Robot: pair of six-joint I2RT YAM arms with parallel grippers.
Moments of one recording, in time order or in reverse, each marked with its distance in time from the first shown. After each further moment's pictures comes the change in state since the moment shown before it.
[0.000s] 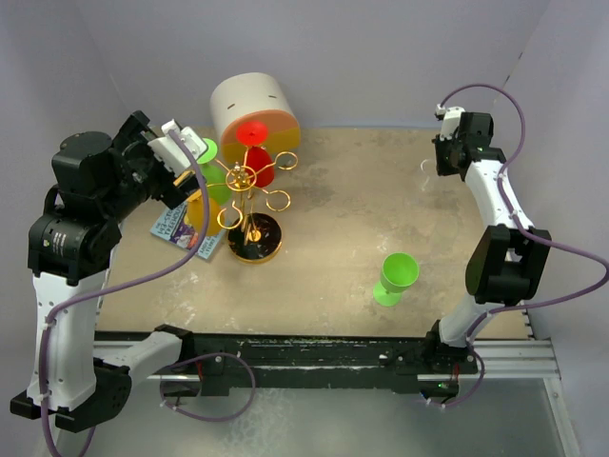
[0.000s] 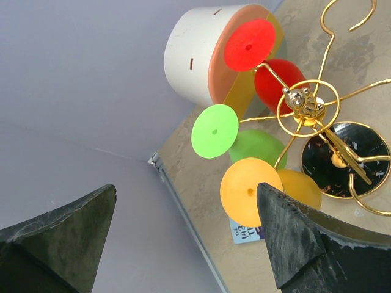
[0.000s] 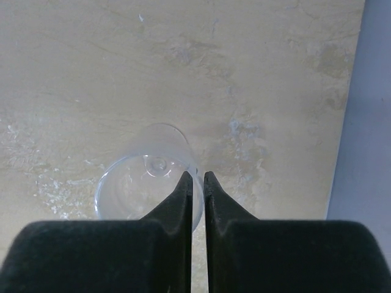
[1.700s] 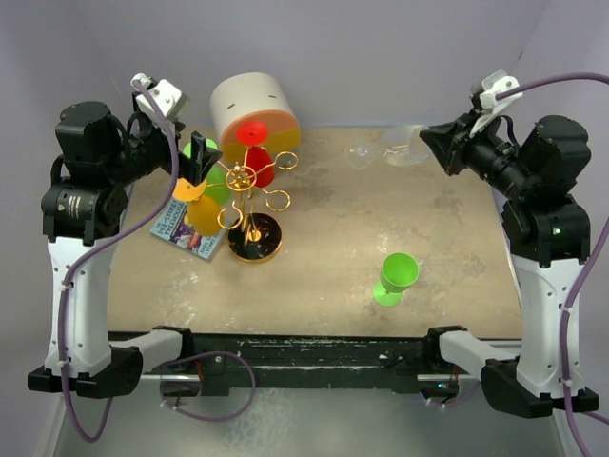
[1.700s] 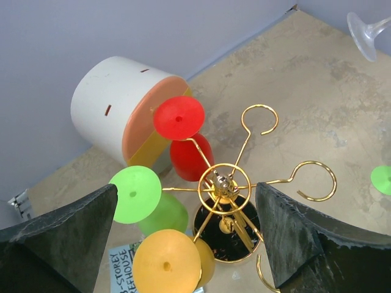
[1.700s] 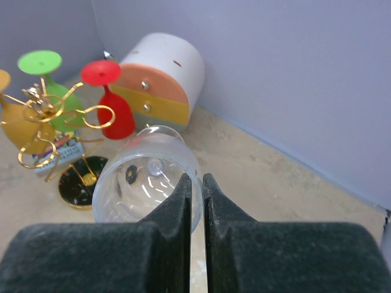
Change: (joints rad) left arm 0.137 0.117 0.032 0.140 0.381 -0.472; right arm 0.198 -0.613 0.240 -0.192 -0.422 0.113
